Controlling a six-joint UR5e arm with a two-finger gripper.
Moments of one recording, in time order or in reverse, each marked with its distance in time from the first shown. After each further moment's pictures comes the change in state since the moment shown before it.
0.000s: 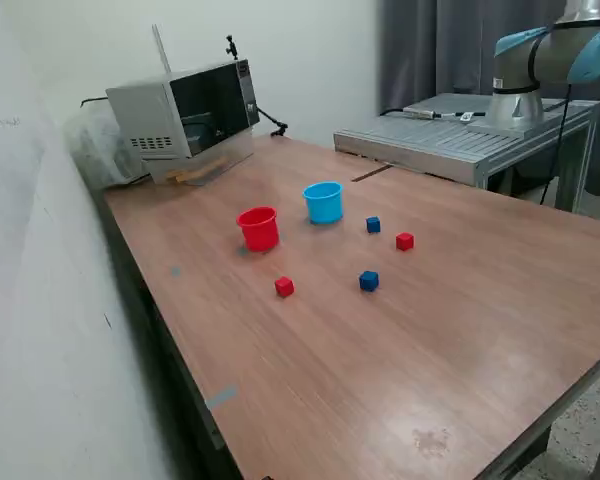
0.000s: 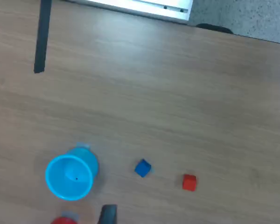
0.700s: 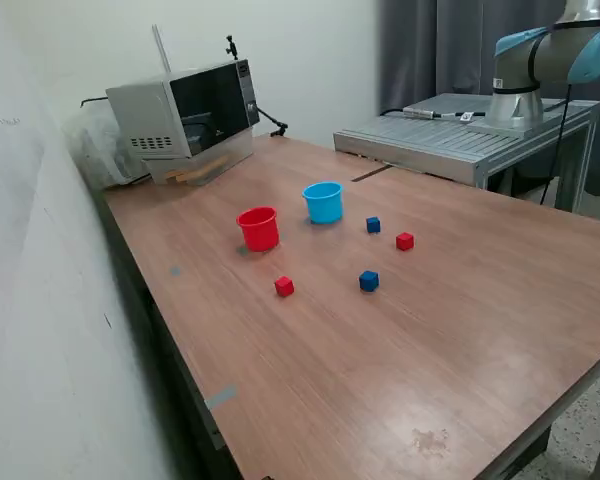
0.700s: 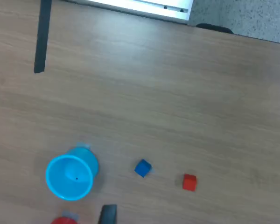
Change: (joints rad) arm 0.000 0.000 0.000 0.000 0.000 -0.001
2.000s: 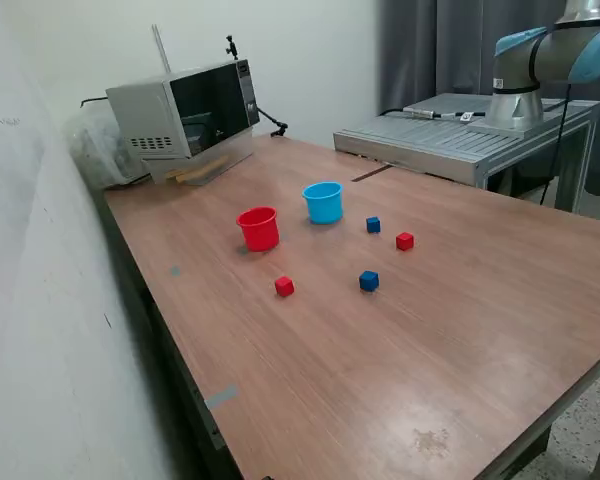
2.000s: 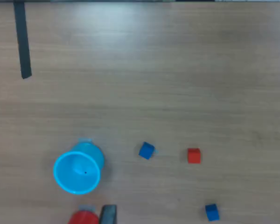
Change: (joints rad) arm 0.022 0.002 -0.008 -0.046 0.009 0.209
